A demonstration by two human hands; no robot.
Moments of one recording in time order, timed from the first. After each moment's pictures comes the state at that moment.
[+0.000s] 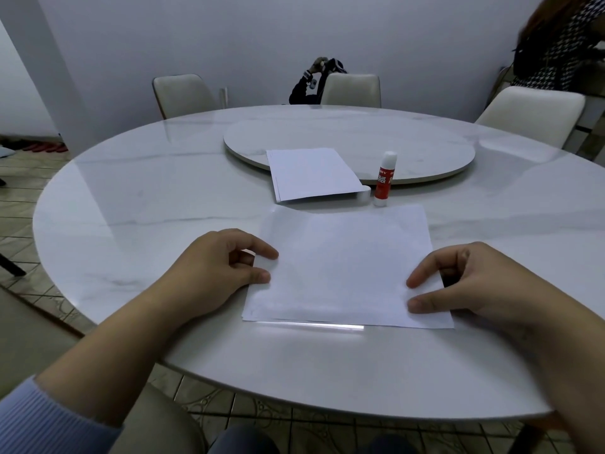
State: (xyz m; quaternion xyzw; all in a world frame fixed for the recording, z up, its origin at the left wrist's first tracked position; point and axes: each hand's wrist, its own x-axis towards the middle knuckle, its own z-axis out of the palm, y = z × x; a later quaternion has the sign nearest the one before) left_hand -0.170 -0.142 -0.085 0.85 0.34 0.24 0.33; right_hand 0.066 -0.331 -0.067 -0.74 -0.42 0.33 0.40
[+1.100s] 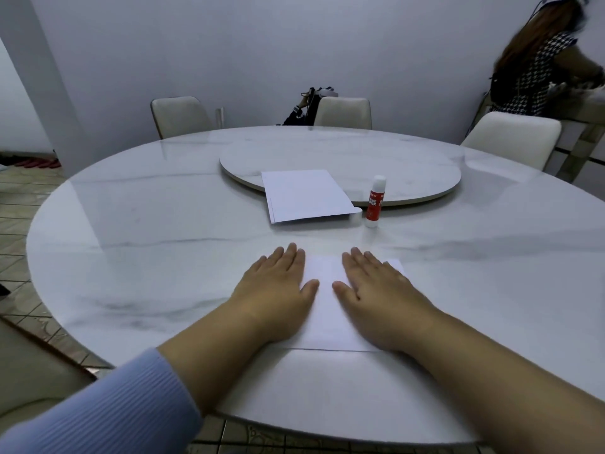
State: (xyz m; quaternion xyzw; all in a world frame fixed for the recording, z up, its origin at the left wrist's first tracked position) left_hand -0.098 -0.161 -0.103 0.93 0.35 0.03 0.09; right_hand 0.027 -0.263 -0.101 -0.83 -0.55 0.08 0.09
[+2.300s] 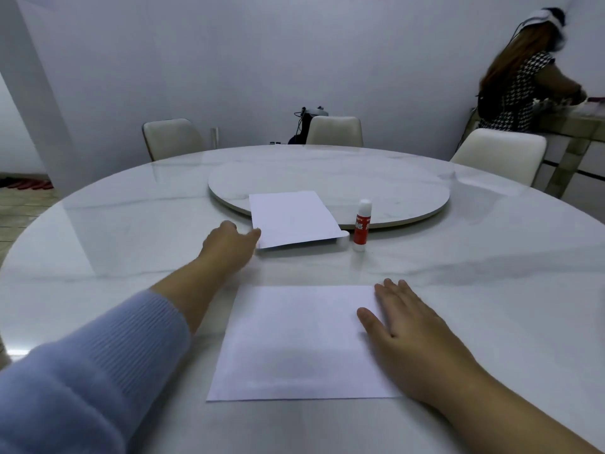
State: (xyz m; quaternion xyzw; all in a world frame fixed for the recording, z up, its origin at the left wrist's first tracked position) left_hand -0.068 -0.049 -0.076 0.76 0.54 0.22 0.29; right_hand 0.059 -0.298 -0.111 -0.86 -0.47 0.06 0.20
